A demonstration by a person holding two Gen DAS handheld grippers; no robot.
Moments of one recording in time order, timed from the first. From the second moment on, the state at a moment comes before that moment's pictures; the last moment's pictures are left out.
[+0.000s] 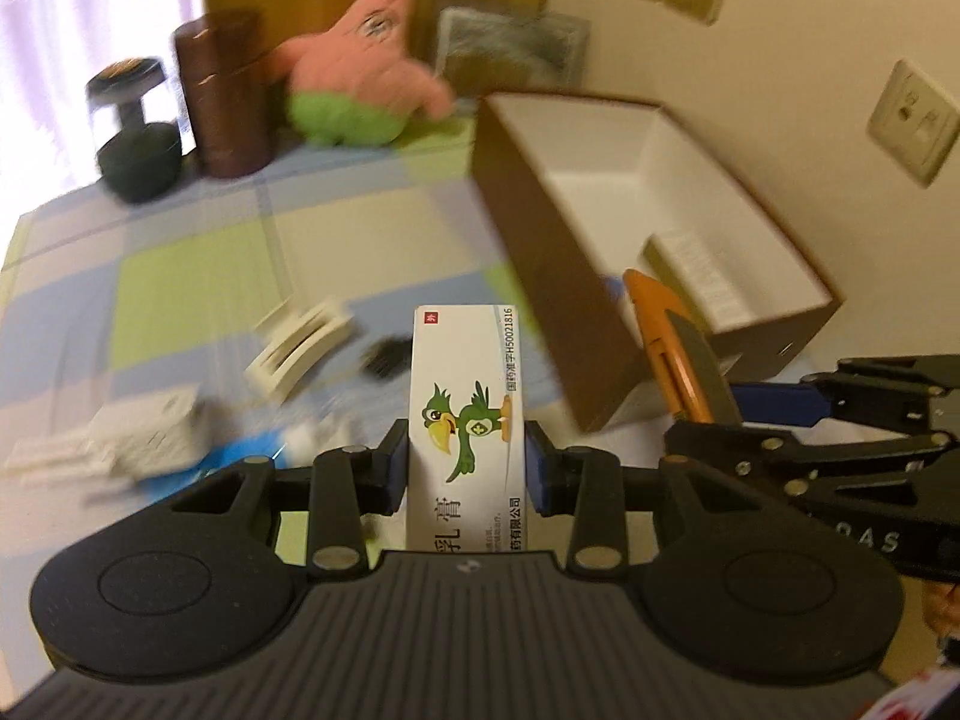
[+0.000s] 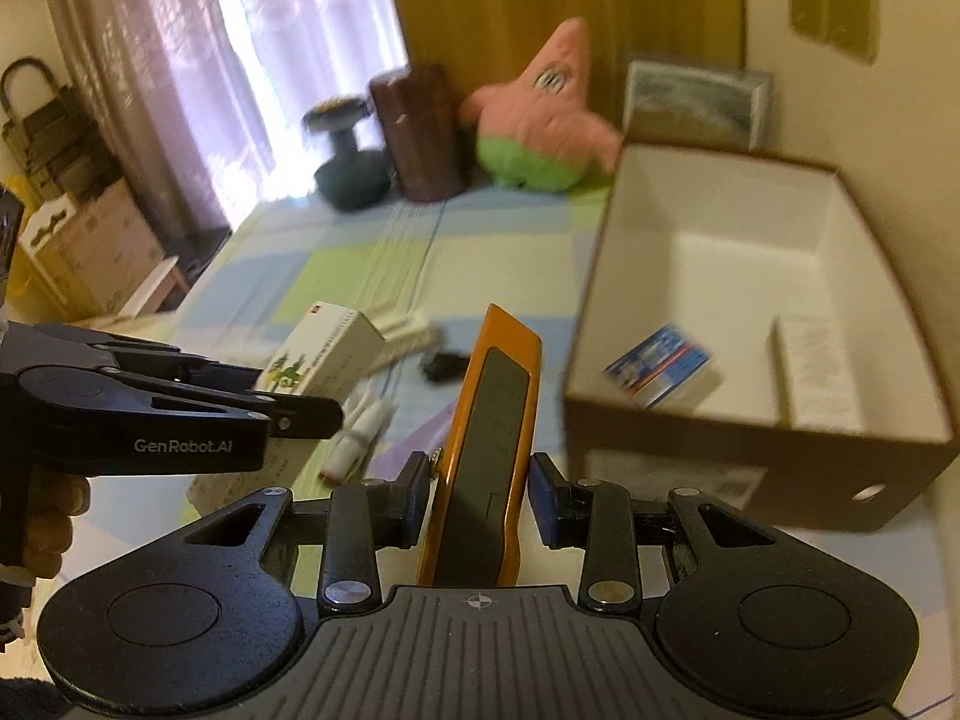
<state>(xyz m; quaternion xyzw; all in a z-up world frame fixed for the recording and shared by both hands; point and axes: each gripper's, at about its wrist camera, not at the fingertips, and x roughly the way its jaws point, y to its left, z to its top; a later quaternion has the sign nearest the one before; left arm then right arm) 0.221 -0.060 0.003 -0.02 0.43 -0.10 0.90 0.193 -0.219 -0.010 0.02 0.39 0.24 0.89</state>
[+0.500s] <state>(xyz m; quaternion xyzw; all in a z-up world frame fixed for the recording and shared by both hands) 0.303 -0.149 0.030 -0.03 0.40 -0.15 0.90 0.258 -0.304 0.021 0.05 0.35 0.18 0.92</state>
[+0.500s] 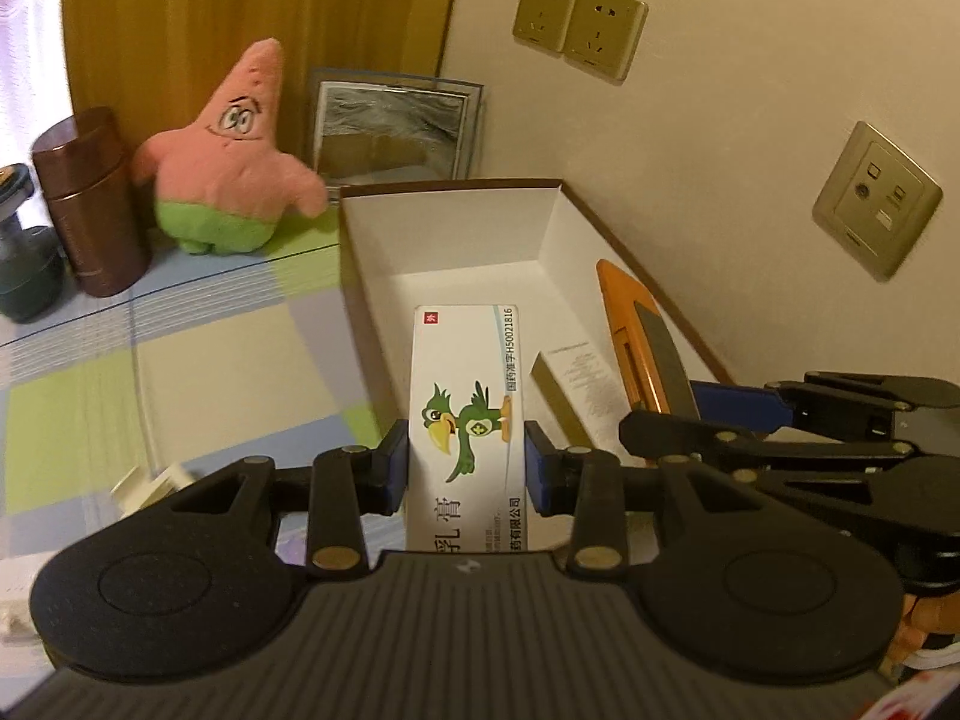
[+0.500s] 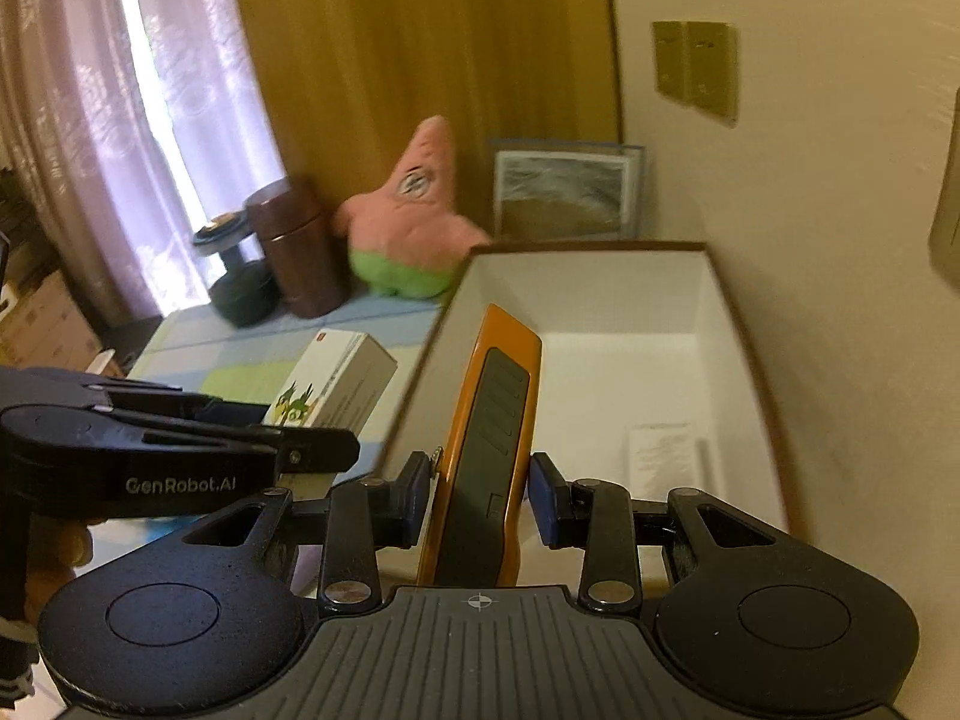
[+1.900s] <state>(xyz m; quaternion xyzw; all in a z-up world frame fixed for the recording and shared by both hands) 0.397 -0.211 -0.049 0.04 0.48 -0.13 0.87 0.369 -0.341 -0.093 0.04 0.49 0.20 0.85</state>
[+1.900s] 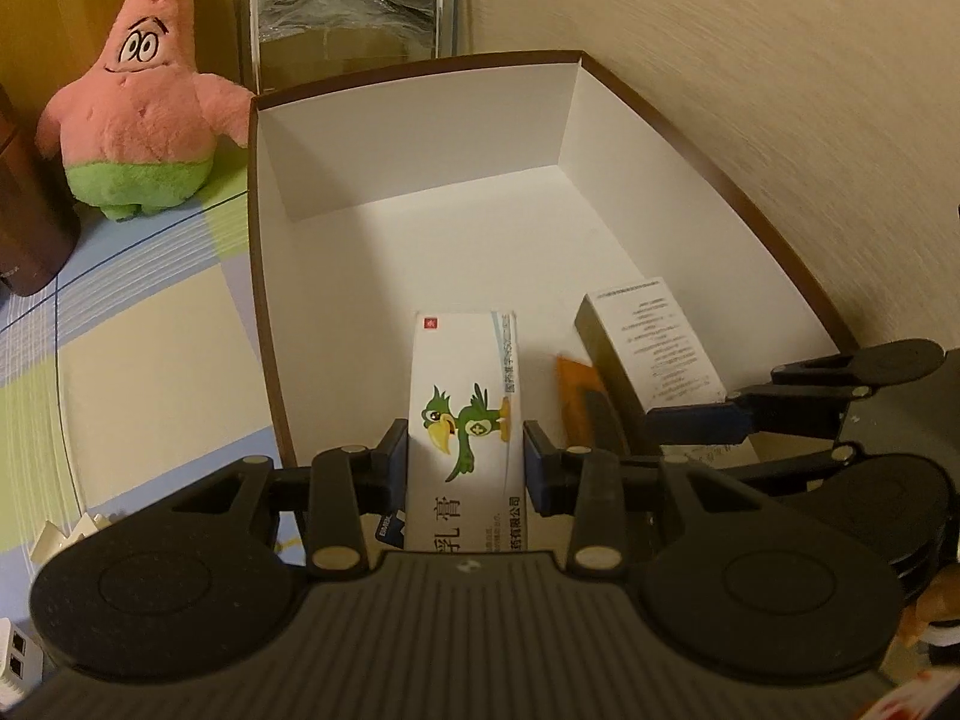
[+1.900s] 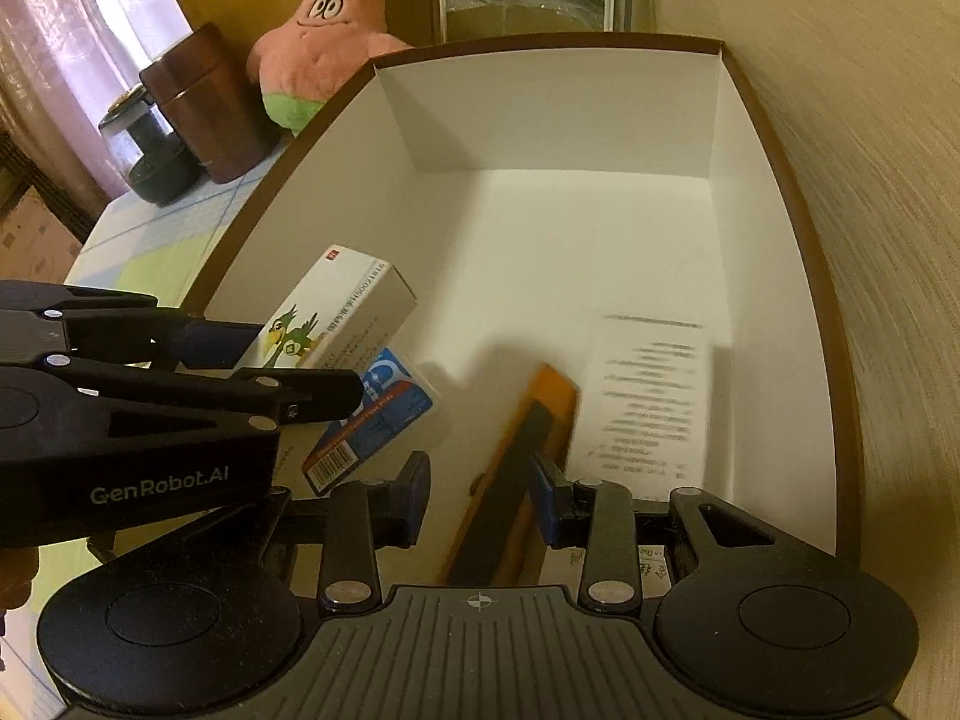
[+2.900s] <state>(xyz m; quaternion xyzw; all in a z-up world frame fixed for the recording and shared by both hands) 0.370 -0.201 -0.027 0.03 0.46 -0.15 0.87 0.332 -0.345 -0.063 0.03 0.46 0.18 0.87</state>
